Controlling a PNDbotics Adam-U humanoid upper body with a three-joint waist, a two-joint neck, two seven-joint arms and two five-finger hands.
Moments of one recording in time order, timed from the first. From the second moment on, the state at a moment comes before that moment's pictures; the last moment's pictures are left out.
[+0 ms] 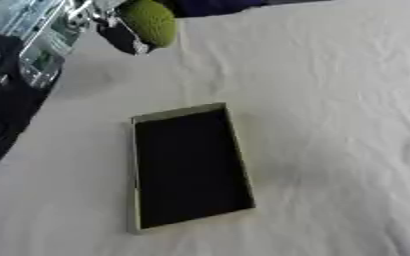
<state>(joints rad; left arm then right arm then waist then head) -1.12 0.56 -0.44 -1.35 -0.83 0.00 -0.41 -0.40 -0.48 -0.22 -1.98 -0.63 -0.21 0.36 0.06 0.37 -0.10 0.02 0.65</state>
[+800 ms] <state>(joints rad) -0.93 0.68 -0.50 -1.73 -0.60 -0.04 -0.51 -0.40 -0.48 -0.23 -1.98 -0.63 -0.21 0.35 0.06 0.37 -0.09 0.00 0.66</state>
